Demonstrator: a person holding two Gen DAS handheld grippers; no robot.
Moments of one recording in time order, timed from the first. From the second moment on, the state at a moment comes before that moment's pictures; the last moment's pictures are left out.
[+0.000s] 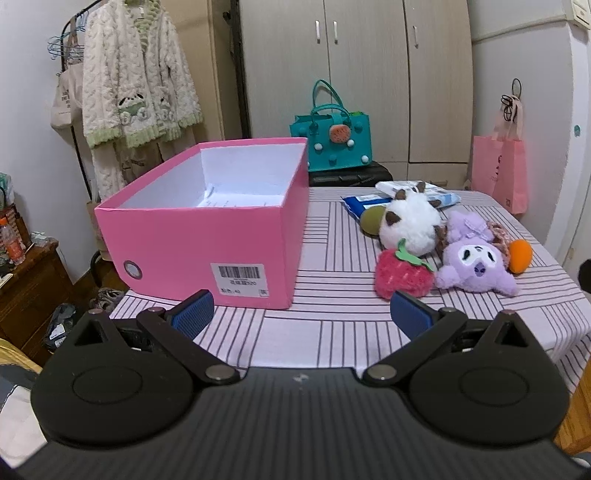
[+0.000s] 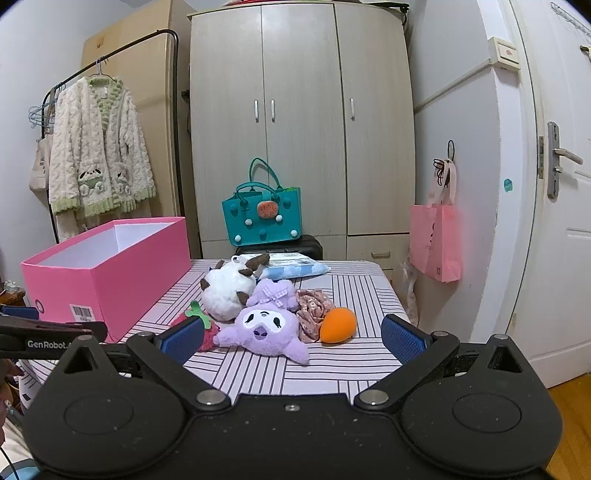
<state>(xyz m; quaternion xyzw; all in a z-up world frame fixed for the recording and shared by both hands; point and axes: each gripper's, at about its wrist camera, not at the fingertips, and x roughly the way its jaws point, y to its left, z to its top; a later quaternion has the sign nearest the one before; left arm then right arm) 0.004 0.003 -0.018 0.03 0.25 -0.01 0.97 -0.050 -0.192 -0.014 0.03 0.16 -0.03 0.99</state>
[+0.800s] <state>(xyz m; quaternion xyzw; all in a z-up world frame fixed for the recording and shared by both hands) -0.001 0.009 -0.020 0.02 0.23 -0.01 0.97 -0.048 -0.194 -0.025 0.03 0.14 -0.04 0.99</state>
